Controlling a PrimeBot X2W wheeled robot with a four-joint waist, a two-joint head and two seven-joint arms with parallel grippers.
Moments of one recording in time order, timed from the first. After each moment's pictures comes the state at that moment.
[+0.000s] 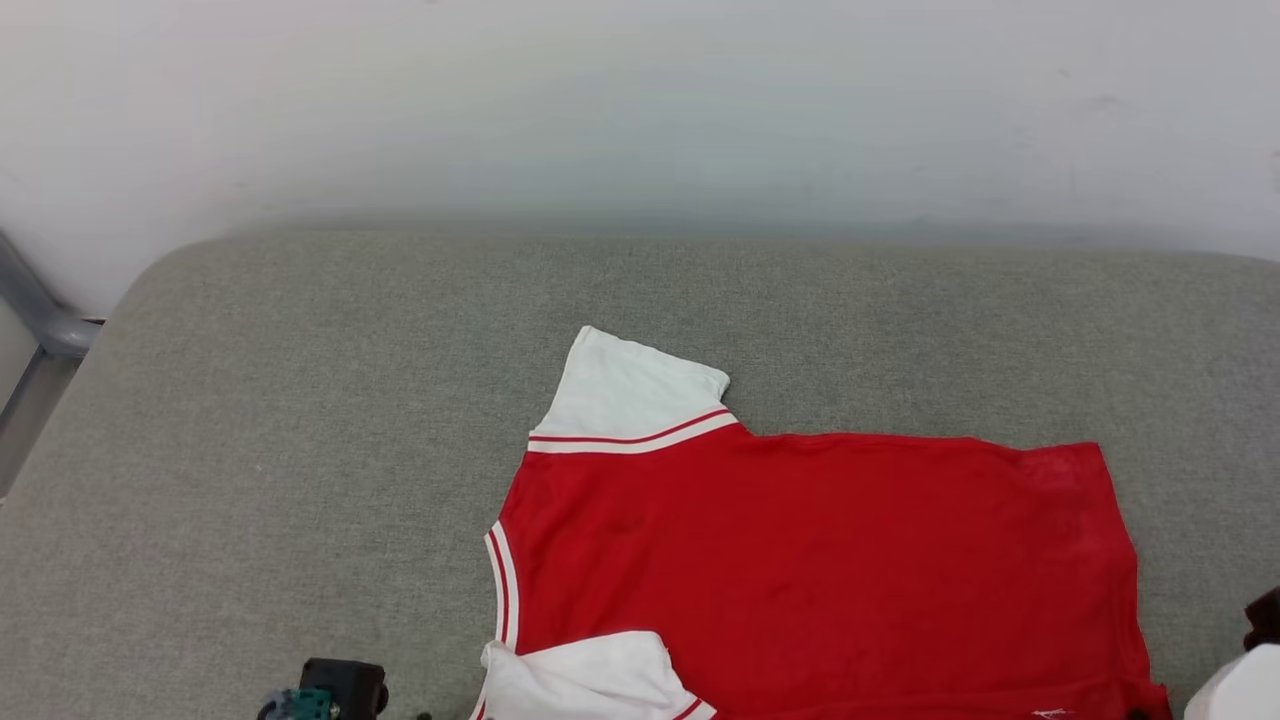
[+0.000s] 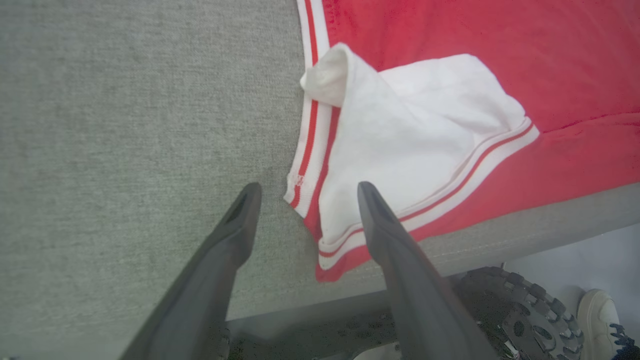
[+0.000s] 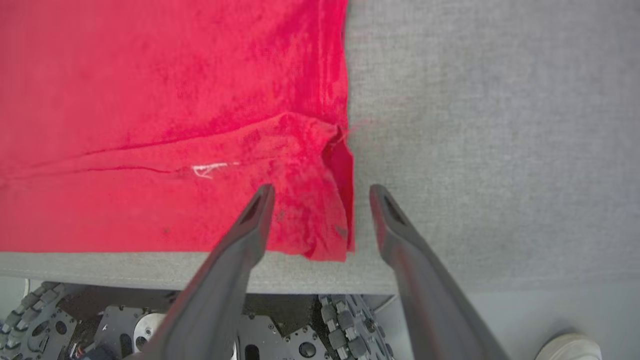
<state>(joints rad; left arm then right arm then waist) -0.07 0.69 -0.86 0.01 -1.06 0.29 0.07 0.14 -0.22 -0.25 -0.01 0.32 0.13 0.93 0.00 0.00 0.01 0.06</state>
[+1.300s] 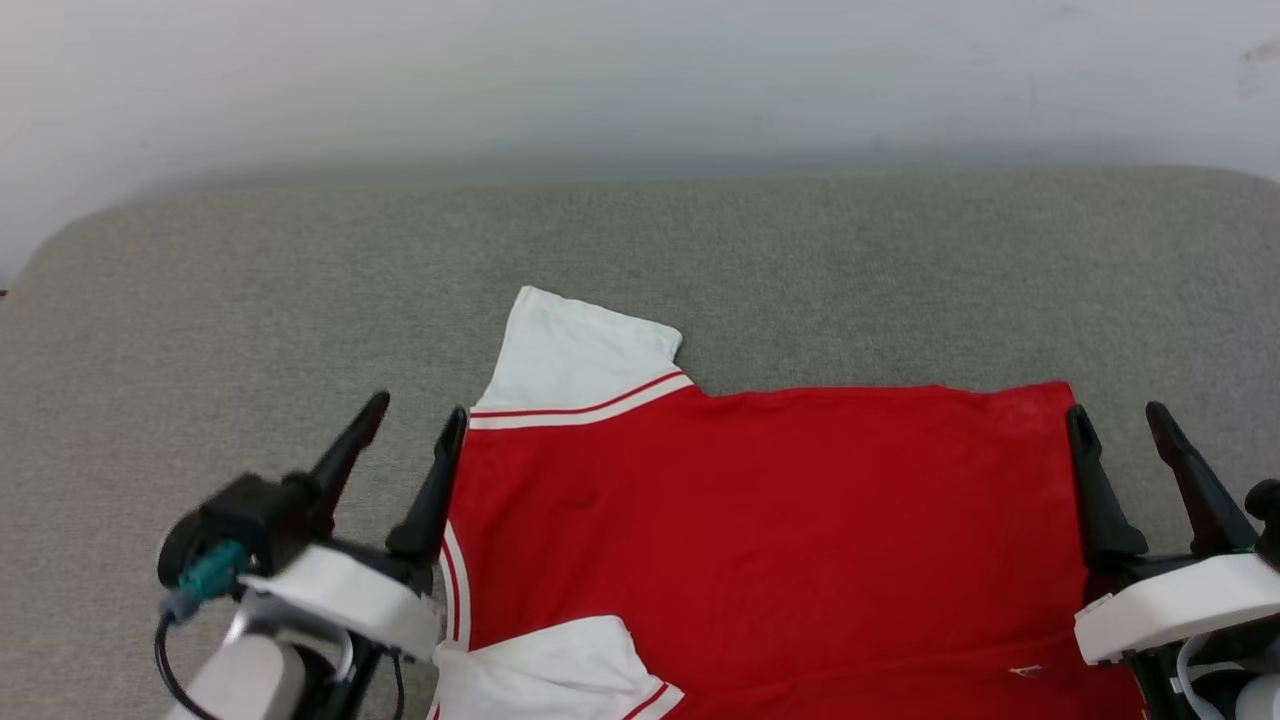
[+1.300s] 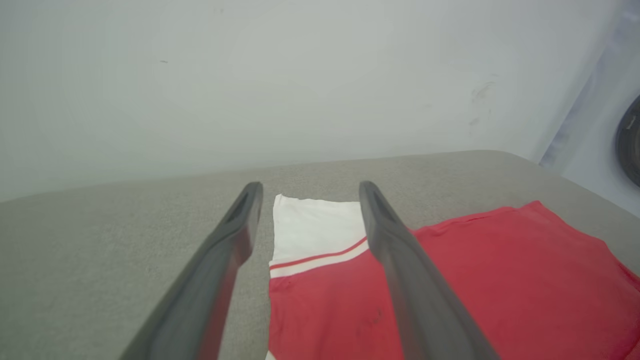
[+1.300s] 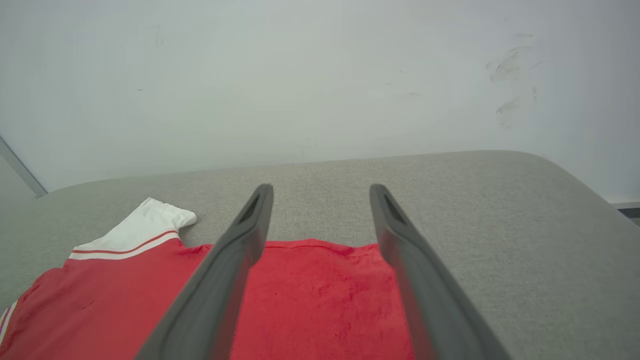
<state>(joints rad) -0.14 0.40 -0.34 0.04 -0.51 -0.01 -0.23 -0.02 -0.12 -0.09 -0.08 0.29 0.13 0.00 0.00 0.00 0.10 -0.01</state>
